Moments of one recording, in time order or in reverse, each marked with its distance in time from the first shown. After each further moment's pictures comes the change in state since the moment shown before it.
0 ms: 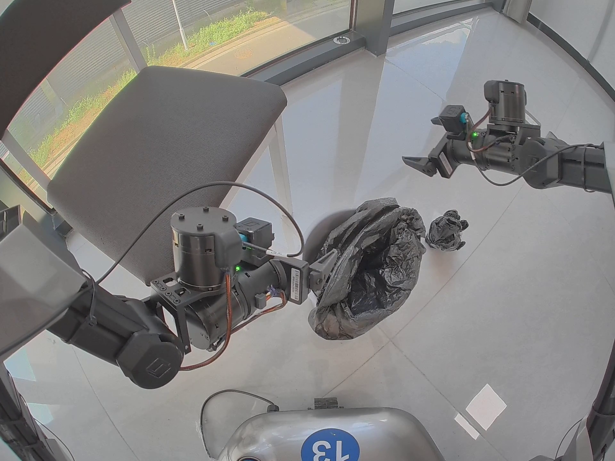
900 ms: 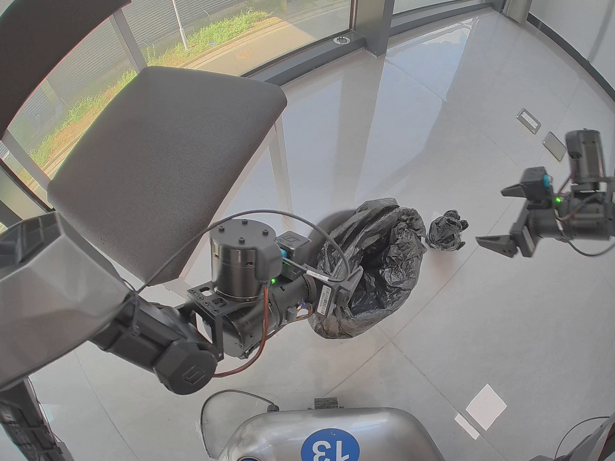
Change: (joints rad) left arm -0.059 0.089 -0.068 0.003 0.001 0.119; right arm -0.100 -0.488 0.687 0.085 -0.003 0.000
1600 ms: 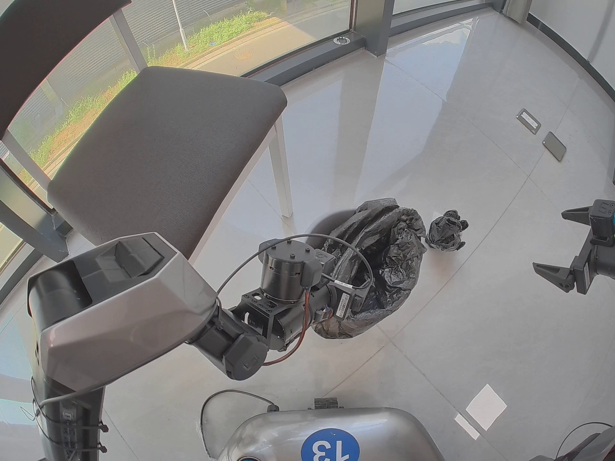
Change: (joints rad) left arm 0.027 0.286 -0.231 0.011 -0.011 -0.001; right arm -0.136 -0.387 0.302 0.011 0.002 0.001
